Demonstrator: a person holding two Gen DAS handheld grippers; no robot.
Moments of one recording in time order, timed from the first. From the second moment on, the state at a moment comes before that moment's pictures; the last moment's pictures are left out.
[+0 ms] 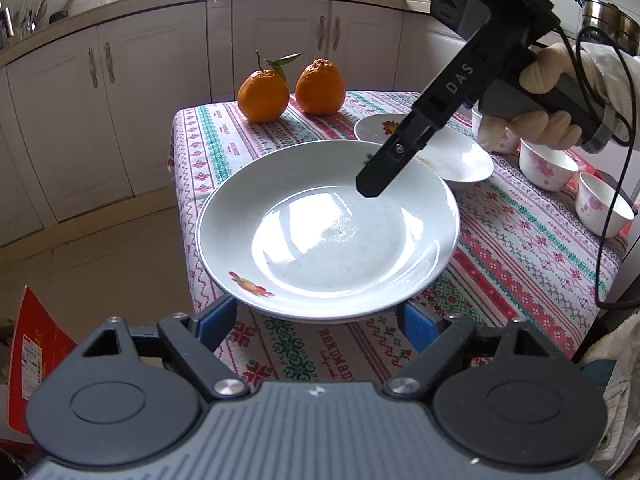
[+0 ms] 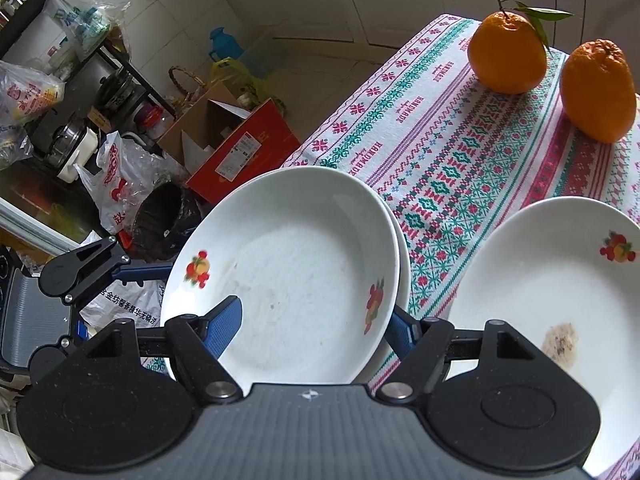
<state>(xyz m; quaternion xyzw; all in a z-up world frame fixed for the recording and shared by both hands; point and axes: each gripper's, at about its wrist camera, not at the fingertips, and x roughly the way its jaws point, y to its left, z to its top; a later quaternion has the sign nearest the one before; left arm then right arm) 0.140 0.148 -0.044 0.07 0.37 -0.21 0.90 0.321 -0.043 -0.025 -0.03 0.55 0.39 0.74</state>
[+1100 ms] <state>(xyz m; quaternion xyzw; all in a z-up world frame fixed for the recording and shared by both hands) 0.115 0.128 -0.033 0.08 0.34 -0.19 0.92 0.255 -0.076 -0.006 -0.03 0.48 0.35 0.80</state>
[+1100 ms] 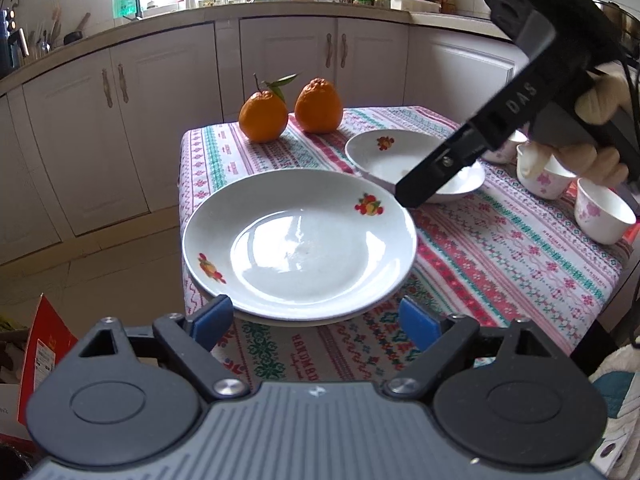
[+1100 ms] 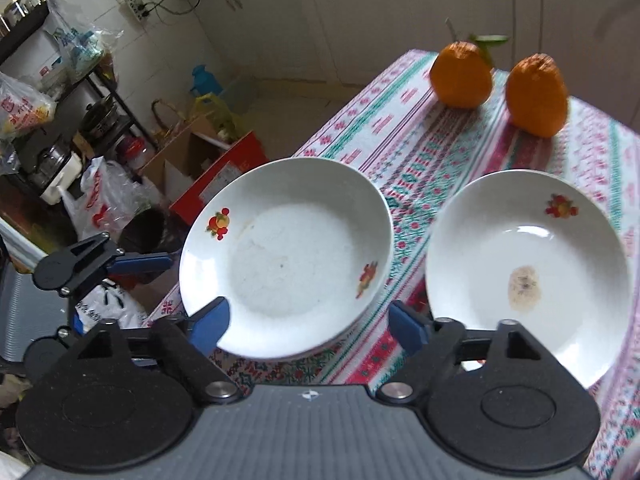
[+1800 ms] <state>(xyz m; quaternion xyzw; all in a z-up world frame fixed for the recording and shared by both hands) 0.108 0.052 0.001 0.13 0.31 -0.20 0.92 0.167 -0.152 -0.029 -0.07 0.37 0.16 0.91</state>
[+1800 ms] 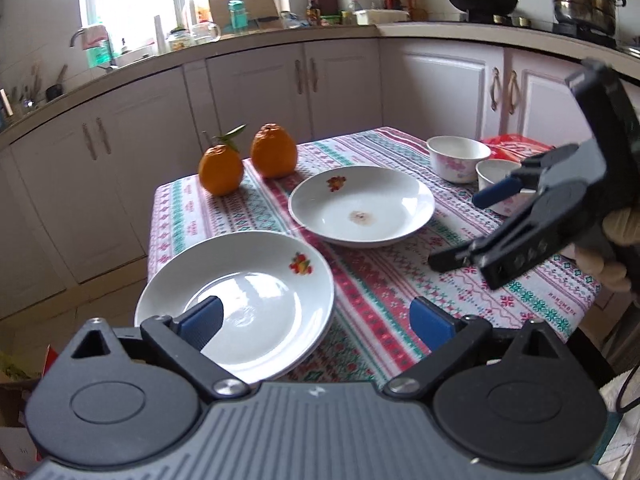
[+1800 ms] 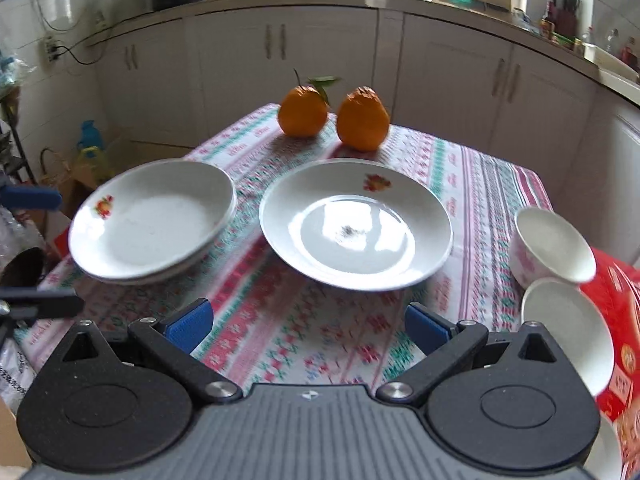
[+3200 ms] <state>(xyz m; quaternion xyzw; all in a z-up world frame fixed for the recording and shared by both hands) 0.372 -0.040 -0.034 0.17 0.44 -0.33 0.82 0.232 -0.159 -0.085 -0.06 0.40 0.12 0.90</state>
